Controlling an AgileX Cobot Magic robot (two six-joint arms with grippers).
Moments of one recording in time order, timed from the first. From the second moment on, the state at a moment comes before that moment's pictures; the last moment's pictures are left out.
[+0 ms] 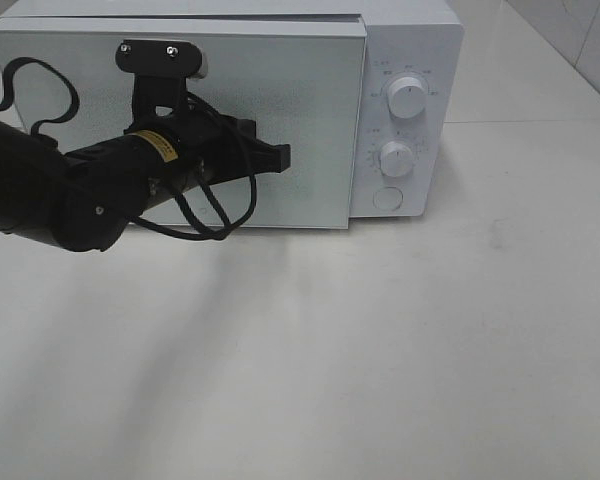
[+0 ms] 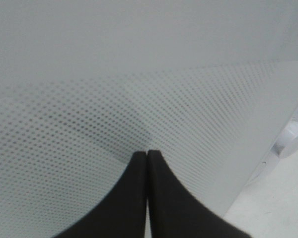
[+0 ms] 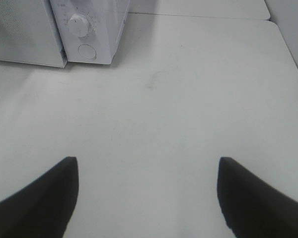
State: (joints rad) left arm -0.64 1.96 -0.95 -0.20 -0.64 -0.01; right arm 0.08 0.00 -0.50 0.00 1.01 0.06
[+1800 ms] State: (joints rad) left arm -0.63 1.81 -1.07 -0.21 0.09 0.03; right arm 0.08 0.00 -0.50 0.00 1.01 0.06
